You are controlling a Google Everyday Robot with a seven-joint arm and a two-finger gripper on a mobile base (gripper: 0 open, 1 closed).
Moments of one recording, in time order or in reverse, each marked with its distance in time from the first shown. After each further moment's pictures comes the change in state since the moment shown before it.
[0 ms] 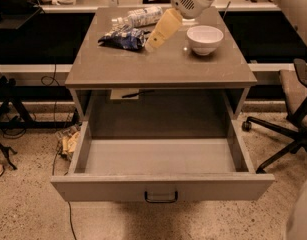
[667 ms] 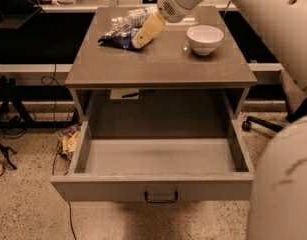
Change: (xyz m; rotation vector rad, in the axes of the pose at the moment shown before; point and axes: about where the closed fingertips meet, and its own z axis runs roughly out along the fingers) arm -0.024 -0.039 0.056 0.080 -0.079 0.063
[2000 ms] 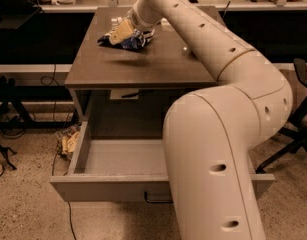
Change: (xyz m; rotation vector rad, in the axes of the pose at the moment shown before) arm -0.050 -0.049 0.161 0.097 -0.056 0.221
